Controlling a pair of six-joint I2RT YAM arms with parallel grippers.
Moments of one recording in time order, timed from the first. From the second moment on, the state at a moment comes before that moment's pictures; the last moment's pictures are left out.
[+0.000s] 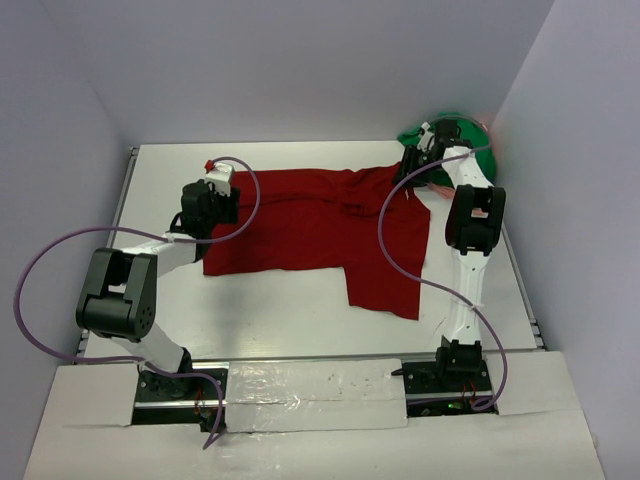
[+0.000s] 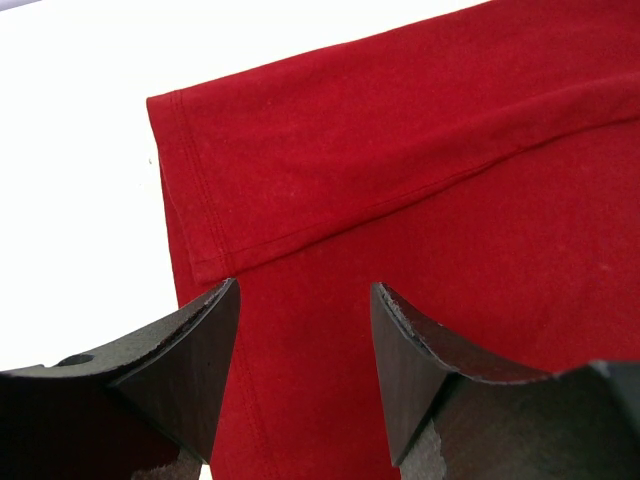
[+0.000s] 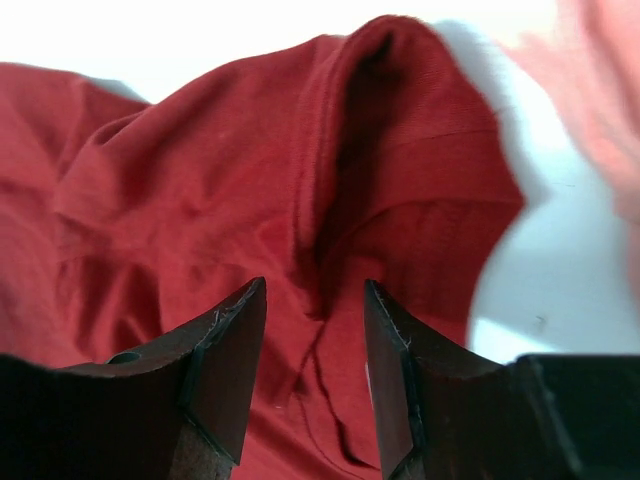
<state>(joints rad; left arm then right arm) -0.20 1.62 0.79 0.44 0.01 0.10 -0.09 2.48 2.16 -0.74 -0.51 0.16</state>
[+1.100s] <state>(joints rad) -0.21 1.65 0.83 0.43 0.01 0.11 -0.09 2.50 2.17 -0.74 -0.50 0.16</state>
